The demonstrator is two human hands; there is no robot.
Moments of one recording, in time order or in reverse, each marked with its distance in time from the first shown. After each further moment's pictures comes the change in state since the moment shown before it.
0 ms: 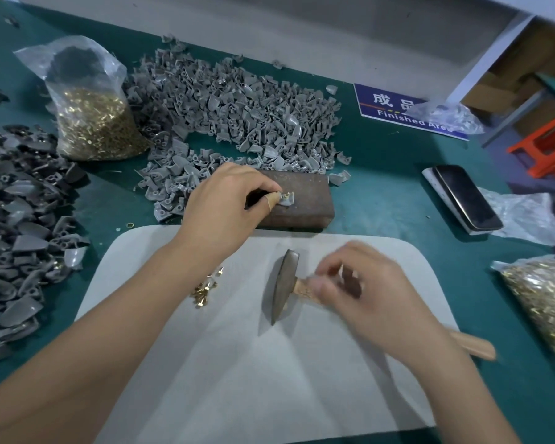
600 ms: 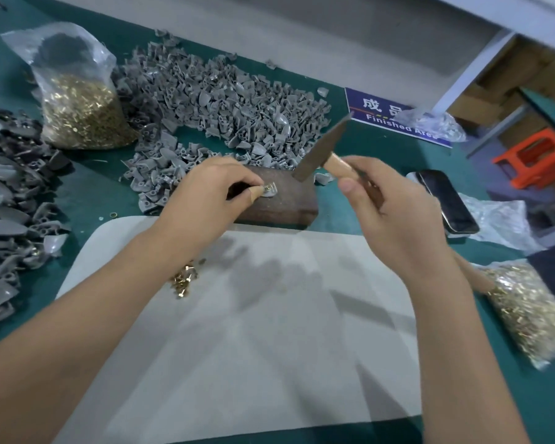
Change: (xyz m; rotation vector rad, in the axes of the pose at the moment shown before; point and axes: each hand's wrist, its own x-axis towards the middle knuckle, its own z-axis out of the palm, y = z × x) left_hand 0.002 0.000 -0.005 -0.042 -0.025 0.039; right_hand 0.056 0.000 -0.053 -0.234 0.326 -0.016
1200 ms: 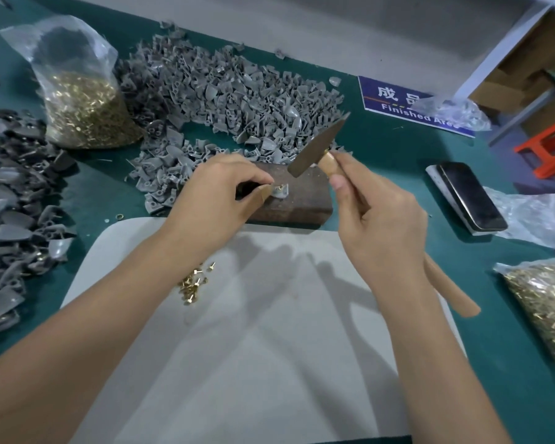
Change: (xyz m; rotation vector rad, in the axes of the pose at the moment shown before) left_hand 0.001 -0.005 0.005 -0.010 0.023 -0.002; right_hand -0.008 -0.020 0.044 0.025 0.194 0.042
